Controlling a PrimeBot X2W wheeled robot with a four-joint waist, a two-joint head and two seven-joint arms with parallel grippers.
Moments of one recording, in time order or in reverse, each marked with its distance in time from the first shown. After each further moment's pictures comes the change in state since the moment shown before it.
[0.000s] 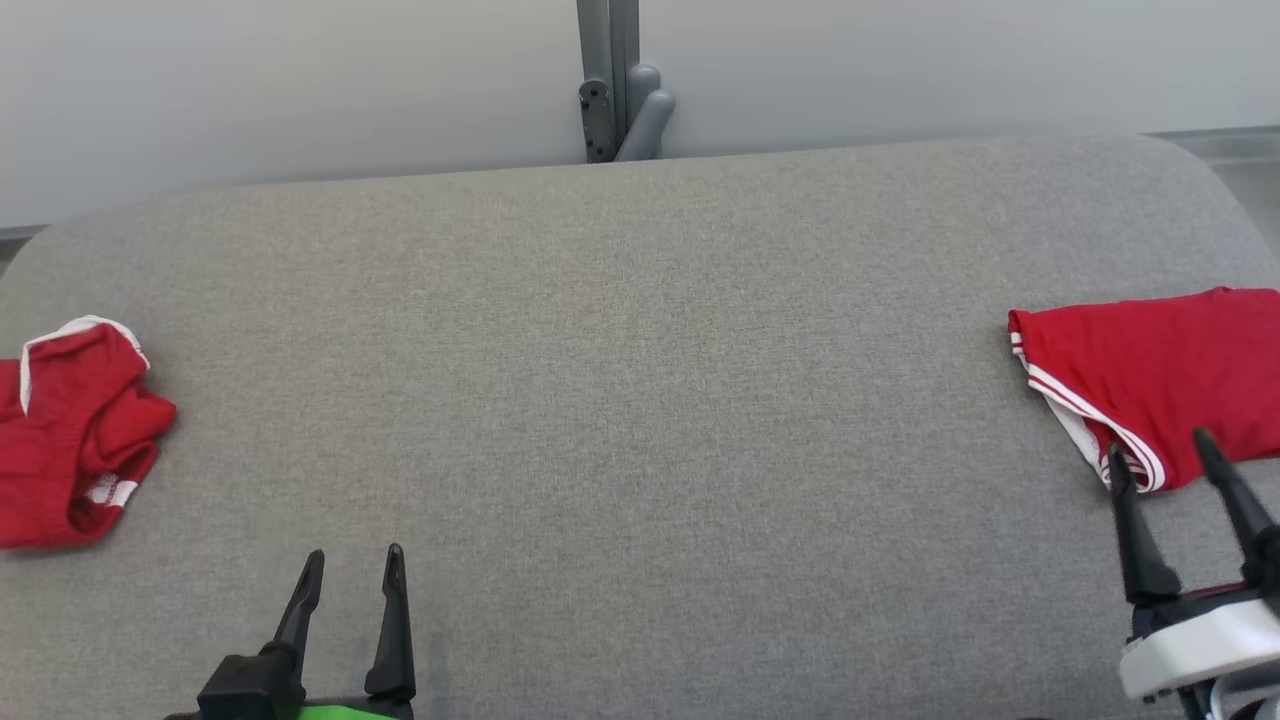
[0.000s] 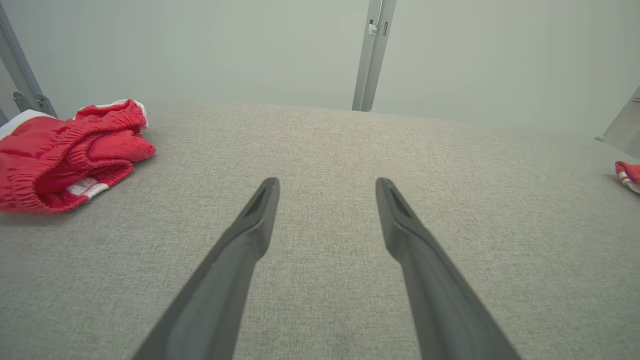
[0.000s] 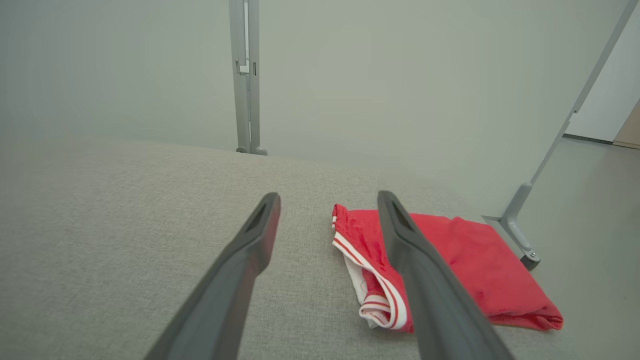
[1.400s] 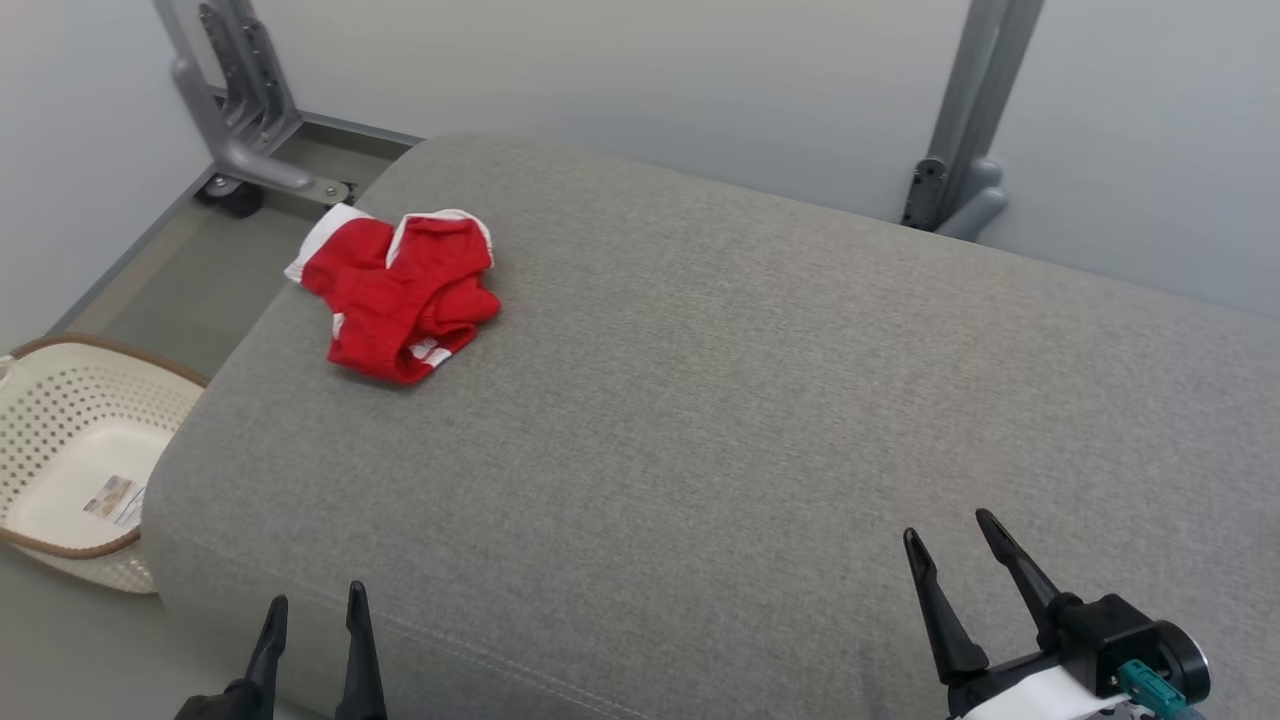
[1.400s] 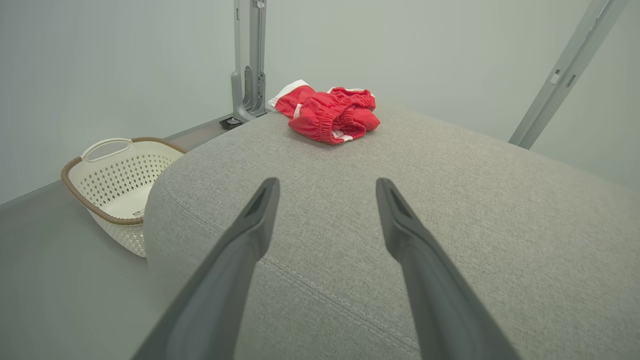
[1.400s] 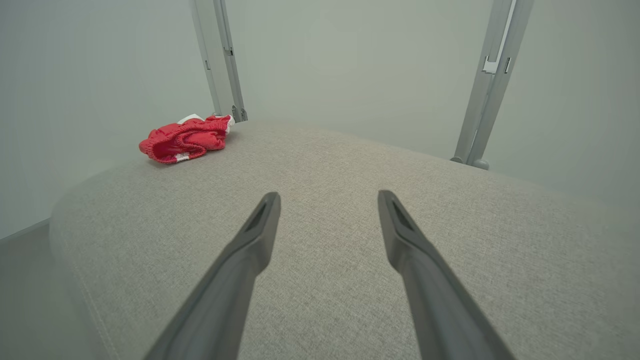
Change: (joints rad) left arm 0.065 0.000 0.050 0.032 -0.038 0.035 0.000; right arm 0.073 0.231 0.220 0.040 -0.042 0.000 0.000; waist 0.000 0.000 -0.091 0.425
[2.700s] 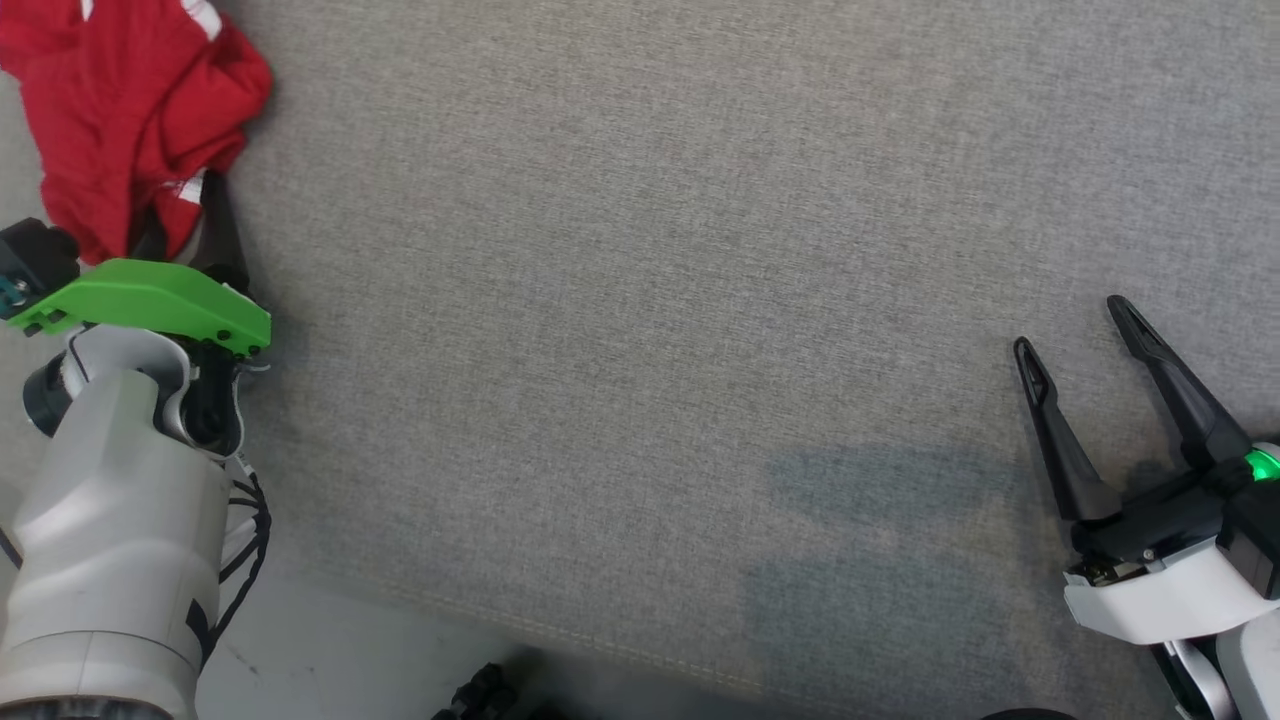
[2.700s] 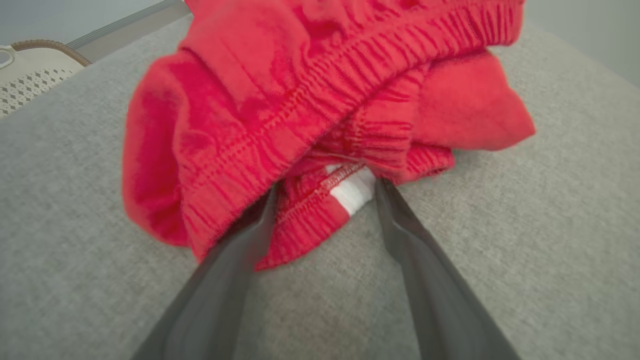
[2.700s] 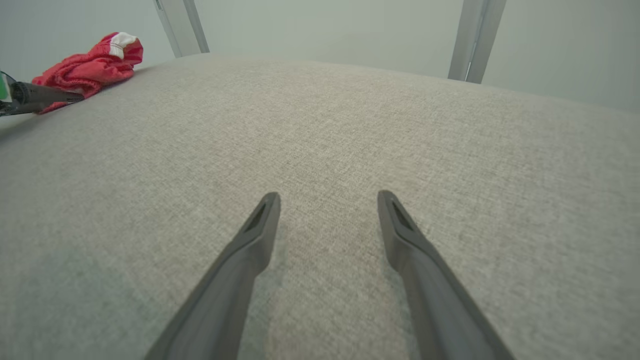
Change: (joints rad) left arm -1.056 0.164 -0.188 0.957 -0.580 -0.097 0.026; right arm -0.141 -0.270 -0.038 -0.292 -0.002 0.000 -0.001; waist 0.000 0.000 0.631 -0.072
